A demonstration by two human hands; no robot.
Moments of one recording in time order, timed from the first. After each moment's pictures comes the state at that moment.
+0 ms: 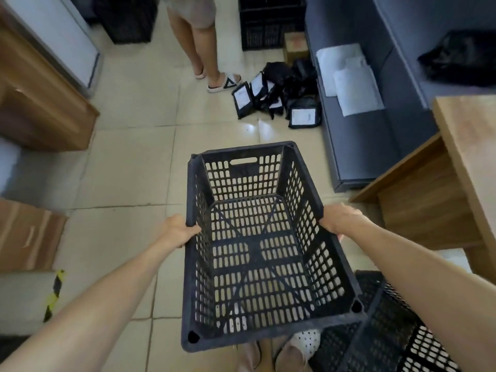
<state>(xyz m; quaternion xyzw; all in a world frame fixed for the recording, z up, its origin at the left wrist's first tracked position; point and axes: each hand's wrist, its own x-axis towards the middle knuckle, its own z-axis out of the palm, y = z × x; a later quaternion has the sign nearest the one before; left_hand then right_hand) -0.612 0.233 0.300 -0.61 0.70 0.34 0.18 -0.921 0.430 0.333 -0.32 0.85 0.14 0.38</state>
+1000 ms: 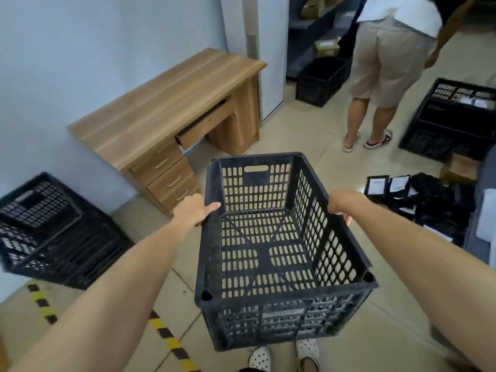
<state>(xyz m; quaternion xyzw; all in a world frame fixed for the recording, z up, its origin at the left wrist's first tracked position) -0.356 0.175 0.542 -0.80 0.57 0.20 0.03 -0.712 0.158 0.575 -0.63 0.72 0.21 0.23</state>
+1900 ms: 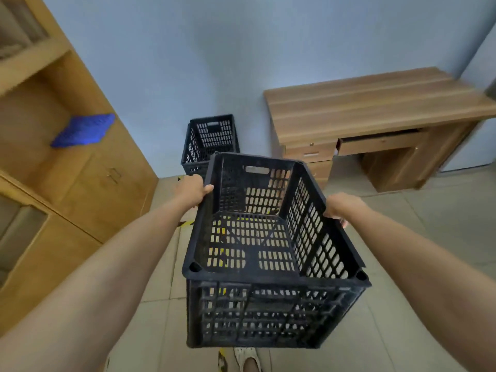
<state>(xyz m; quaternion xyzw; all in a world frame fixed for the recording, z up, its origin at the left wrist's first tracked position) -0.134 0.391 0.620 -0.96 0.28 0.09 0.02 -0.382 0.136 0.586 -0.88 0.40 0.24 0.11</state>
